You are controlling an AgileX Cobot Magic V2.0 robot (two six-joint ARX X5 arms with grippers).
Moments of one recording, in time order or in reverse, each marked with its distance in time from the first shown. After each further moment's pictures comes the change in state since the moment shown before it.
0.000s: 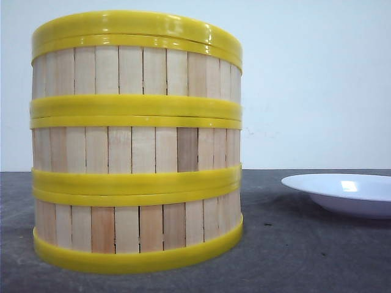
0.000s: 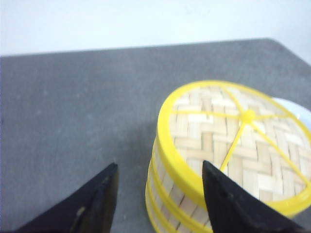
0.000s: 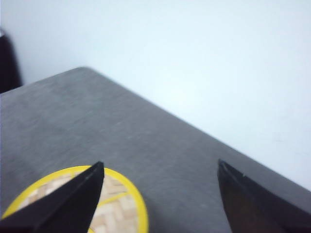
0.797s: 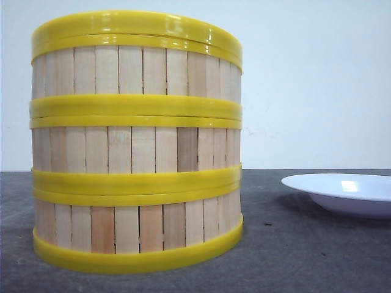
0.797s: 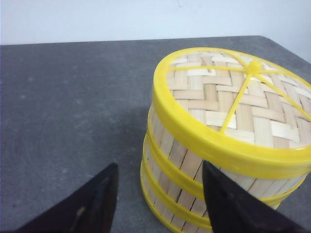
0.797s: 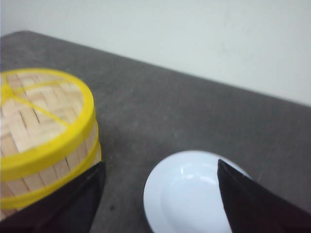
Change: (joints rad) left arm 0.000 -0.283 -0.342 0.085 0.033 0.000; right arm 0.000 -0.708 -0.864 0.070 0.174 0.211
